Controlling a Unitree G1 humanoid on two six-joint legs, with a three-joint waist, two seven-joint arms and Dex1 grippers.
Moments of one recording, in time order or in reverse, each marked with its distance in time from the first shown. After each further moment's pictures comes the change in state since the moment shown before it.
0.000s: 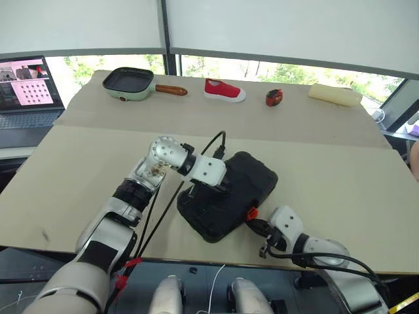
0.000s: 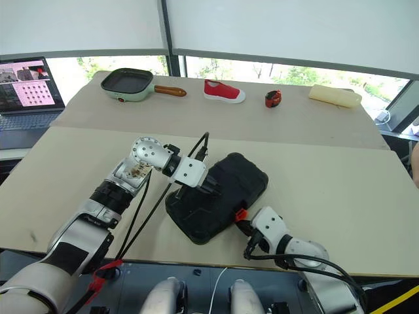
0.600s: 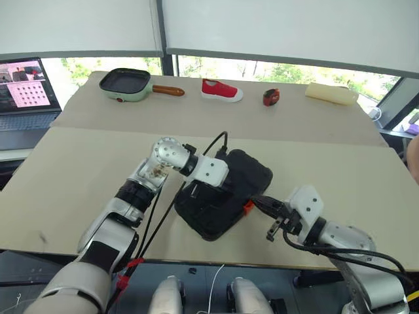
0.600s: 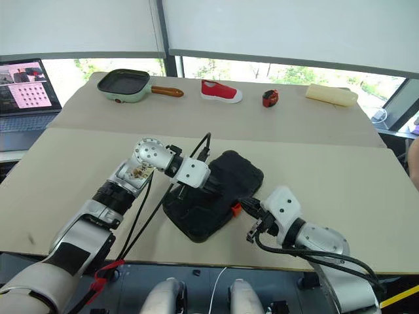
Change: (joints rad) left arm 0.003 -0.017 -0.004 0.006 0.009 -0.003 0.019; right arm -0.048 -0.014 -0.151 -0.248 0.144 0.111 0.009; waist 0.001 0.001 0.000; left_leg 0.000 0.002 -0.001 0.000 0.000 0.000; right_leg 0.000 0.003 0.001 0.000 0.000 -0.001
